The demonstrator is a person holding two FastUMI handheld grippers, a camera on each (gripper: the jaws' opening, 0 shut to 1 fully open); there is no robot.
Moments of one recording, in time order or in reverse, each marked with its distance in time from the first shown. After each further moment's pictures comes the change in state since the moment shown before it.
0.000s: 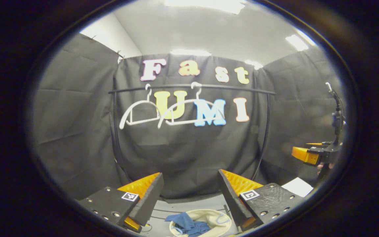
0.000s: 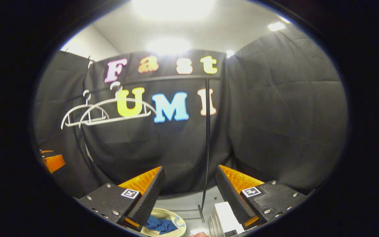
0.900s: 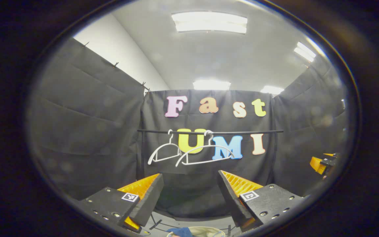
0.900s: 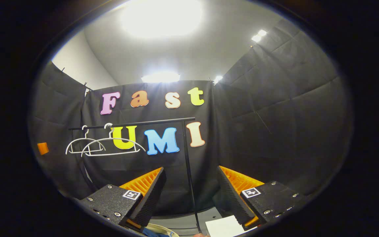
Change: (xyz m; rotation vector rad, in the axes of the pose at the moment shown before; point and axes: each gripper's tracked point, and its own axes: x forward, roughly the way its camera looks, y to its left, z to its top) left arm -0.108 -0.017 0.108 -0.014 -0.249 0.201; right arm -0.051 -0.070 0.054 0.039 -0.197 -0.026
